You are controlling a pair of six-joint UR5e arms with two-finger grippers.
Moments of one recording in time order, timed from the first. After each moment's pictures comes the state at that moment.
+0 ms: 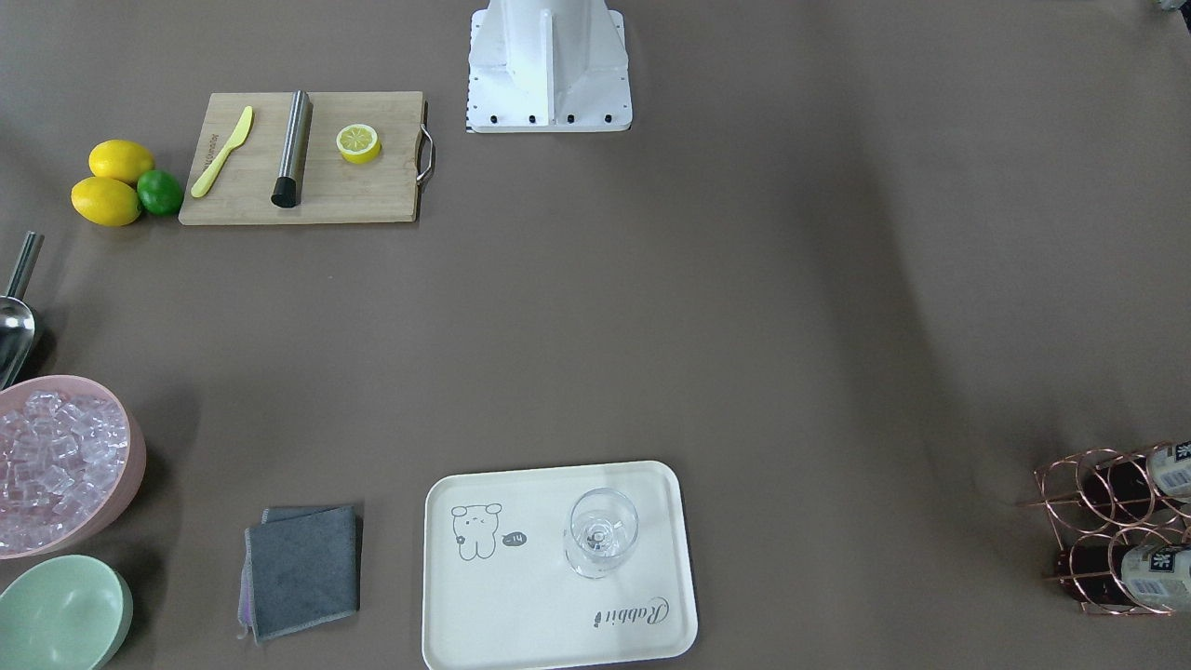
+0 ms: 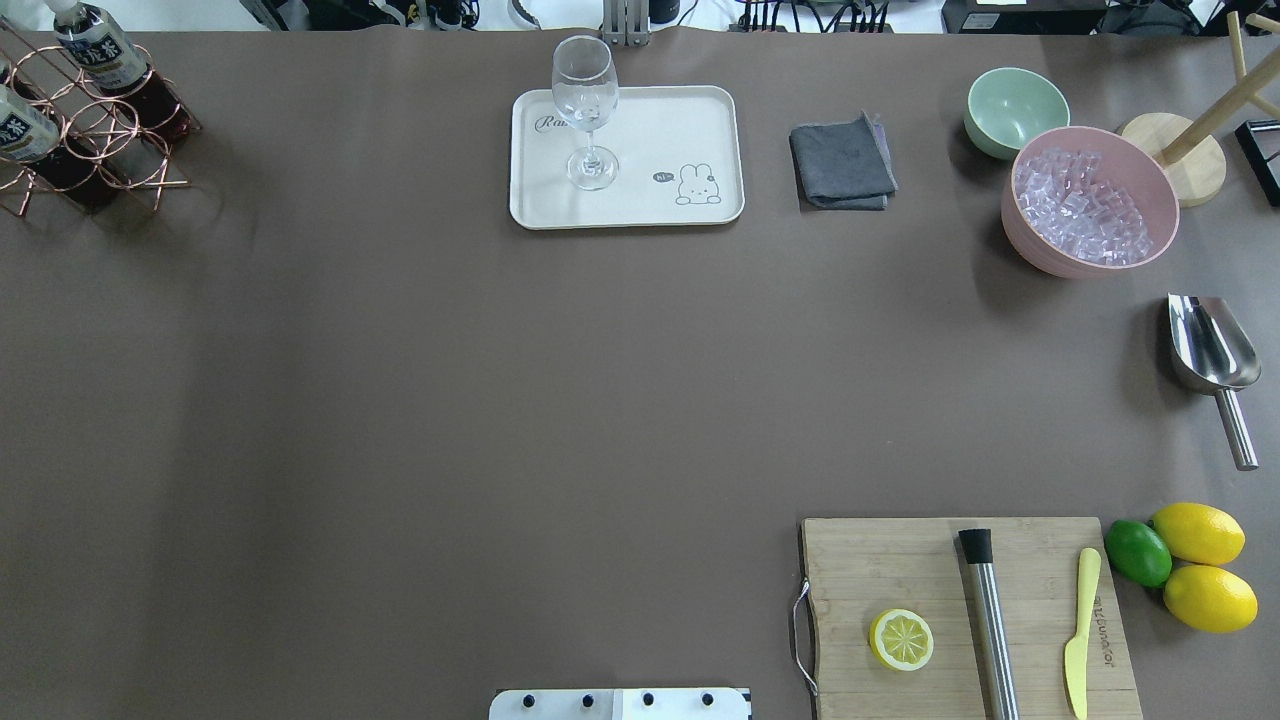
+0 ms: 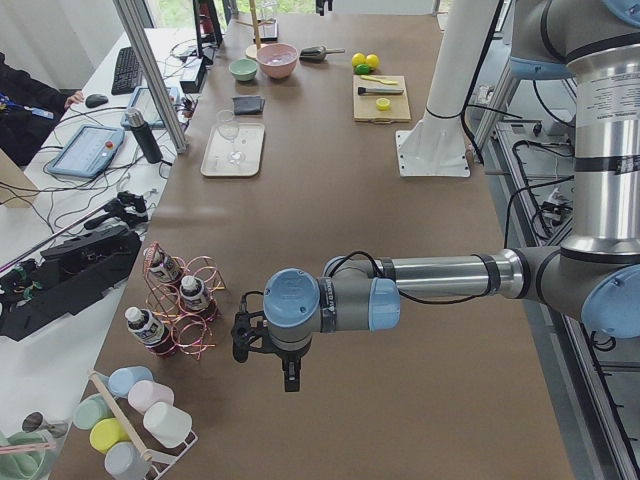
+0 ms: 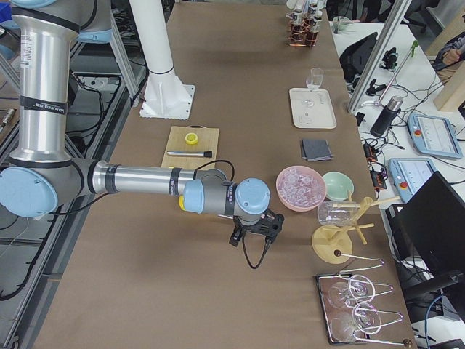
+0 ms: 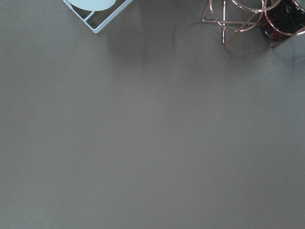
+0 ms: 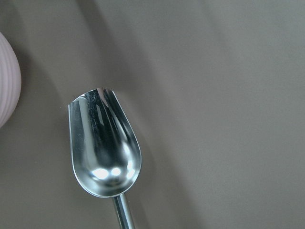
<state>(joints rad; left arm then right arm) -1.72 -1.48 -1.62 -1.59 -2.40 0.01 1.55 -1.70 1.68 -1.59 2.51 0.41</state>
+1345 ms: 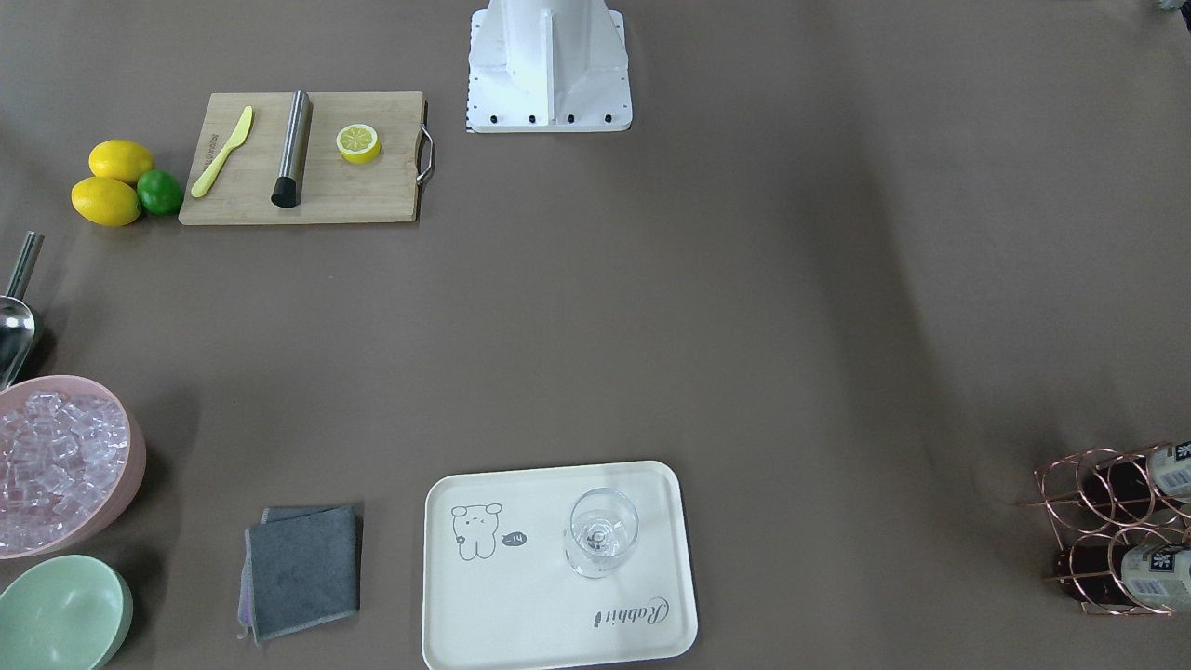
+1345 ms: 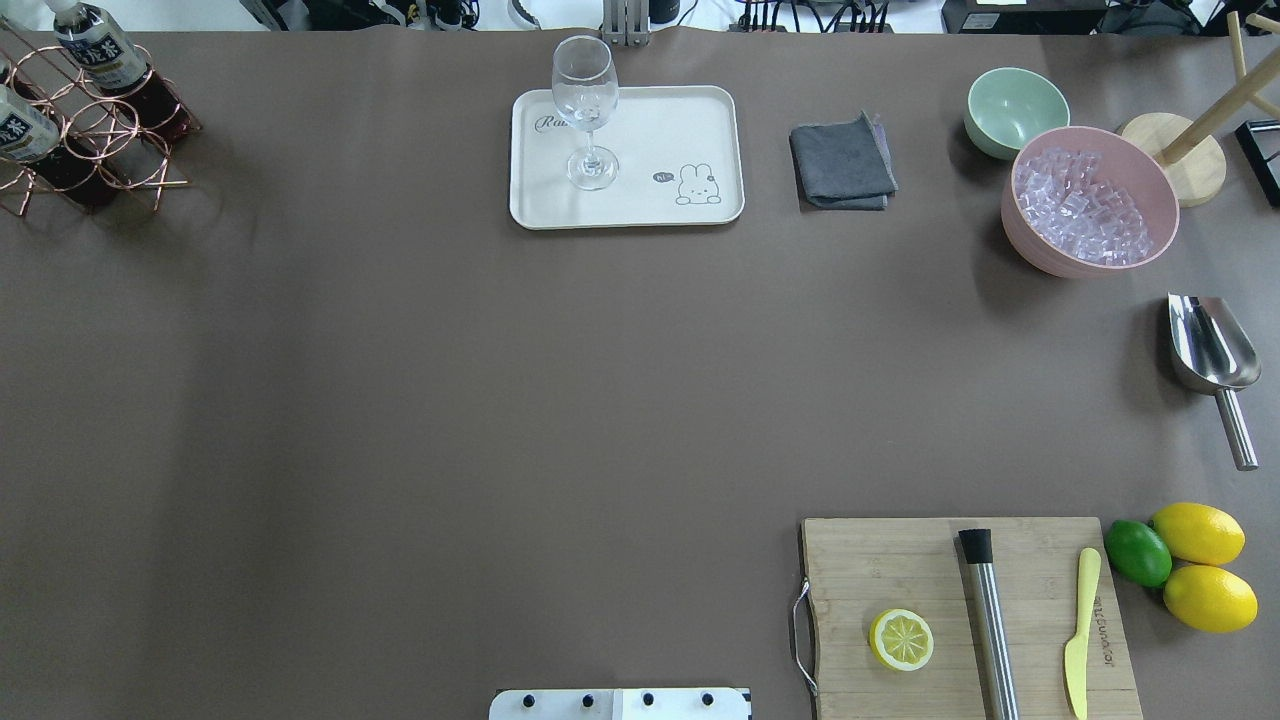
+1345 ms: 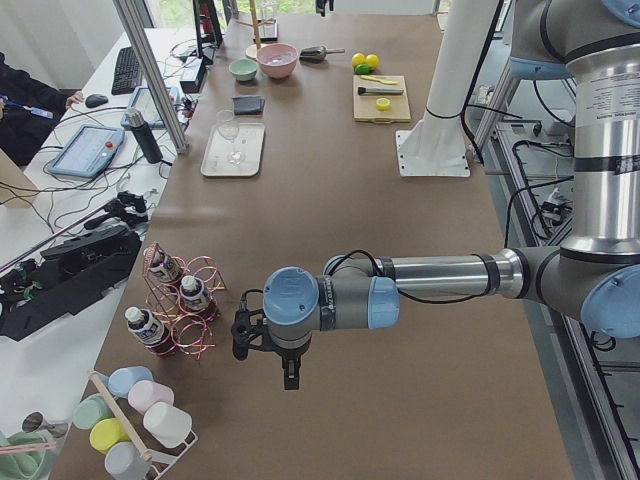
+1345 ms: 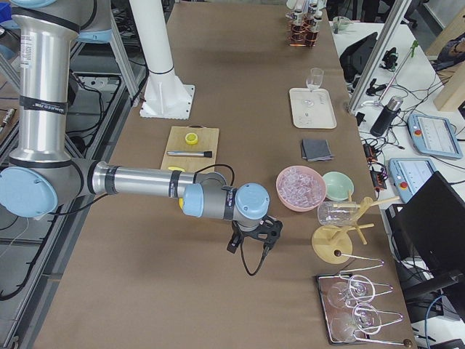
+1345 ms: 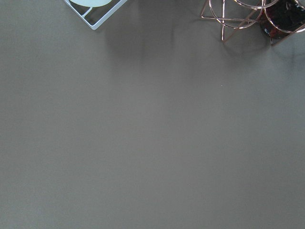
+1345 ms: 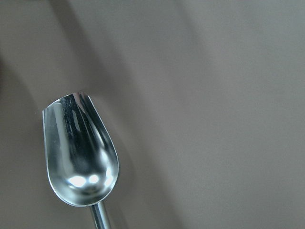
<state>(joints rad) -1.71 -1.48 -1.63 -1.59 -2.40 0.01 1.55 -1.70 1.66 -1.59 2.47 0.40</state>
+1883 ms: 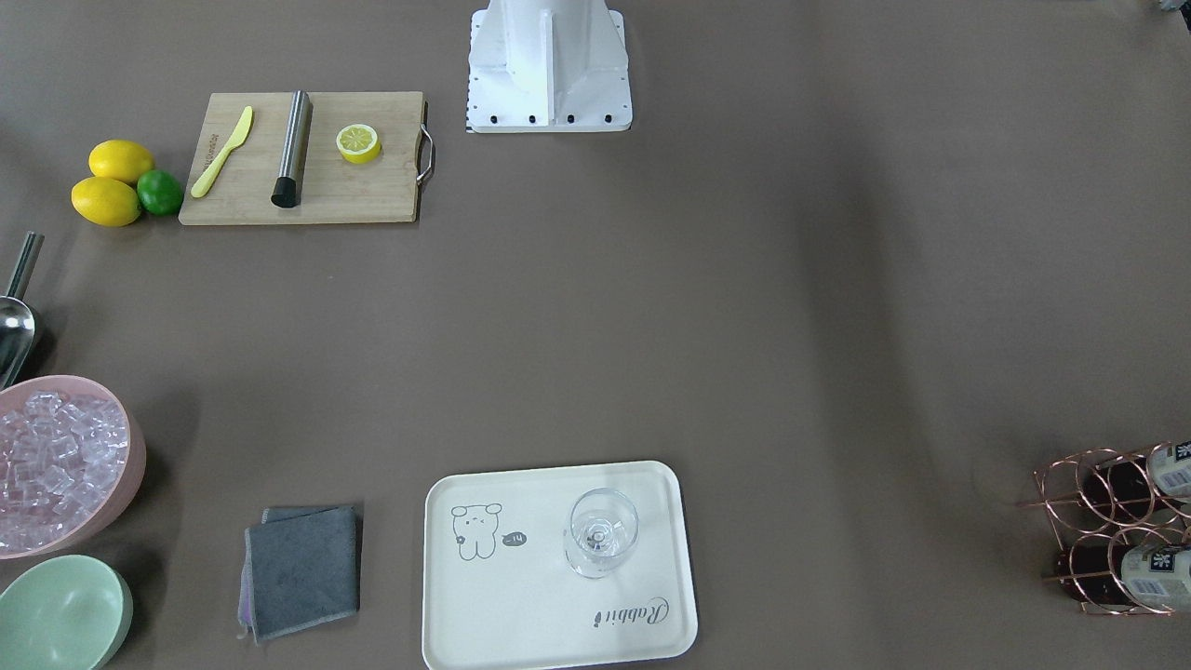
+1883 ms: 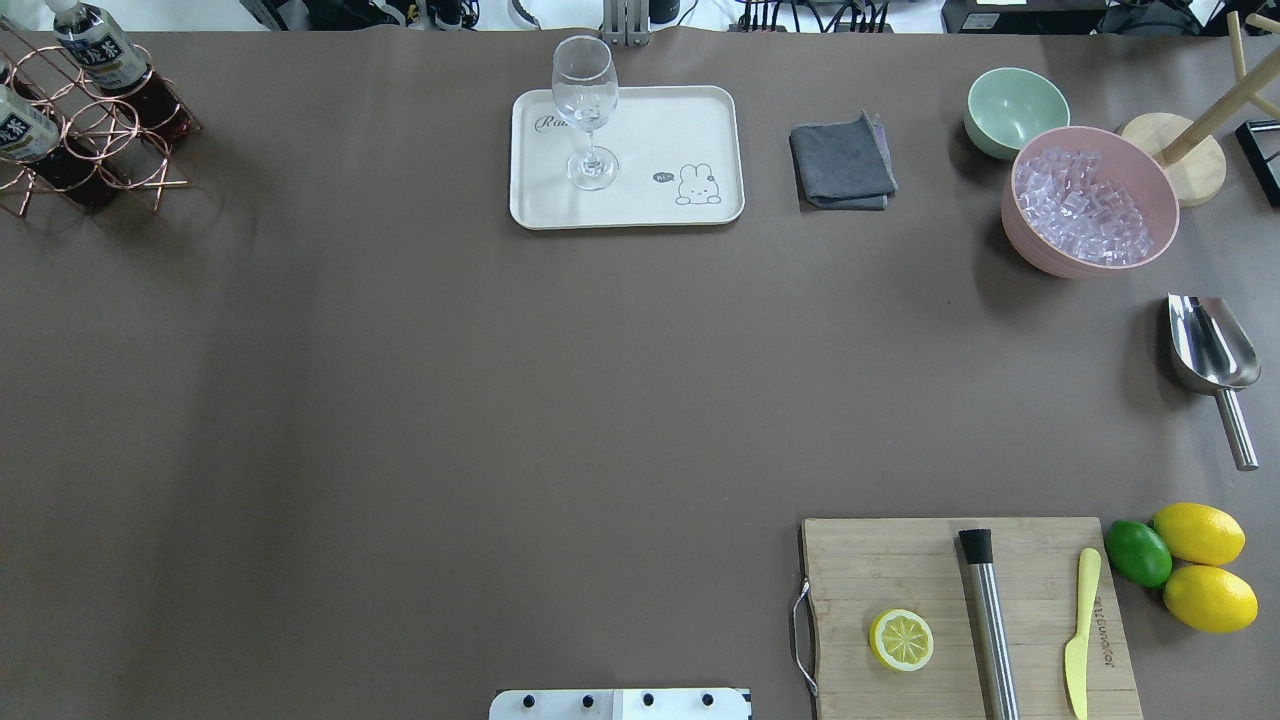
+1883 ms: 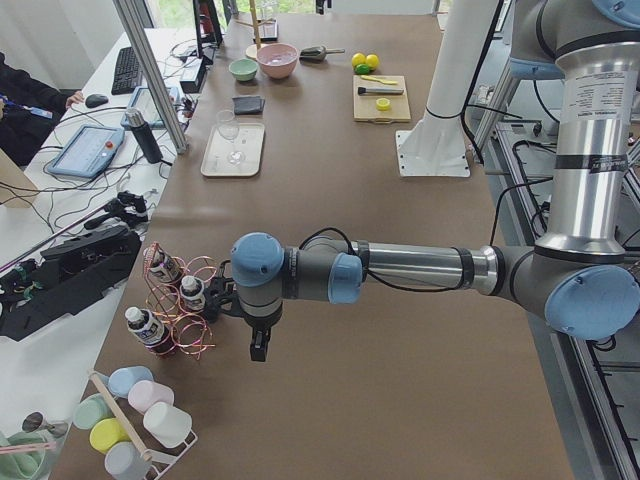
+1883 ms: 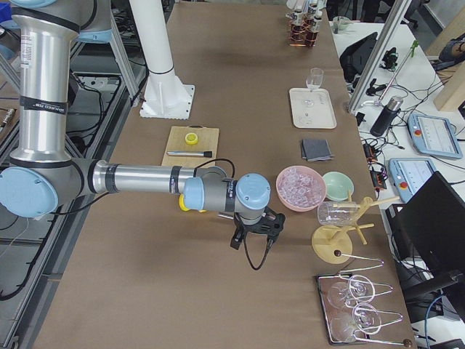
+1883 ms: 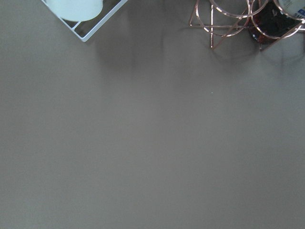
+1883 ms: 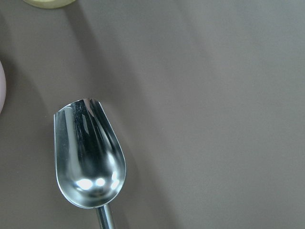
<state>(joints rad) -1.64 -1.59 -1.62 -1.60 -2.37 0.02 1.55 -1.70 1.70 -1.59 2.44 0.40</state>
